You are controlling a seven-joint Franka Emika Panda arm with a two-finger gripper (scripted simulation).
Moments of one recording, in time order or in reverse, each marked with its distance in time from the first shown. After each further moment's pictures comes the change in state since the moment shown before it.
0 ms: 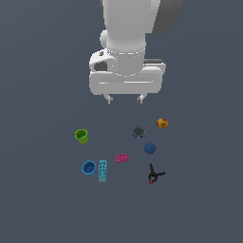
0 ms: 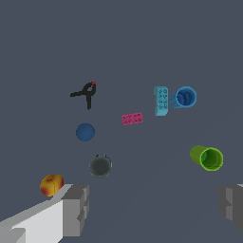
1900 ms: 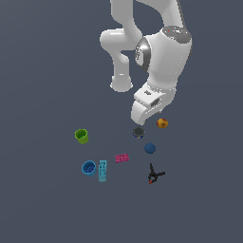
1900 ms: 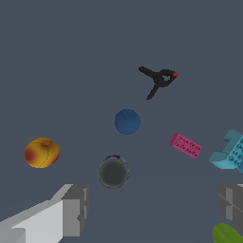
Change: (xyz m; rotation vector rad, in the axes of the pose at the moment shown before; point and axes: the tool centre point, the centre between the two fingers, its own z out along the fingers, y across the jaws) arm -0.022 -0.106 0.108 -0.050 0.002 -0.664
